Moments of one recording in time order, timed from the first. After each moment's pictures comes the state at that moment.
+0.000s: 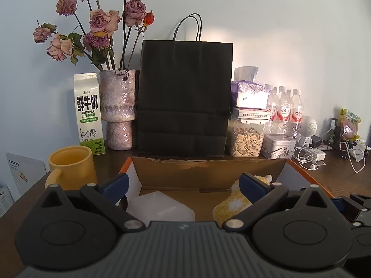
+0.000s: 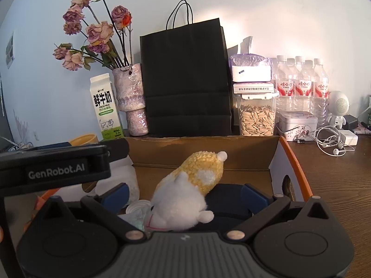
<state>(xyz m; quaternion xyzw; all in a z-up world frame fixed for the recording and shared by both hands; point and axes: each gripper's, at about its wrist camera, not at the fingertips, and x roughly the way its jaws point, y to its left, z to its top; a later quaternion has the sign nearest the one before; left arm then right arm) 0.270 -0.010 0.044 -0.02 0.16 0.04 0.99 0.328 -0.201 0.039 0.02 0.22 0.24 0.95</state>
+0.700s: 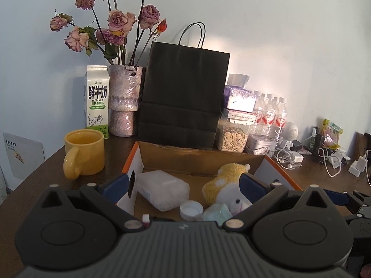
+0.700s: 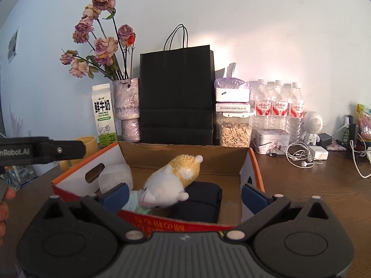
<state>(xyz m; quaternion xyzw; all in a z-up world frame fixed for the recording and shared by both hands) 0.192 0.008 0.061 -0.07 0.17 0.01 0.98 0.256 -0.241 0.055 -0.01 0.18 0.21 0.96</state>
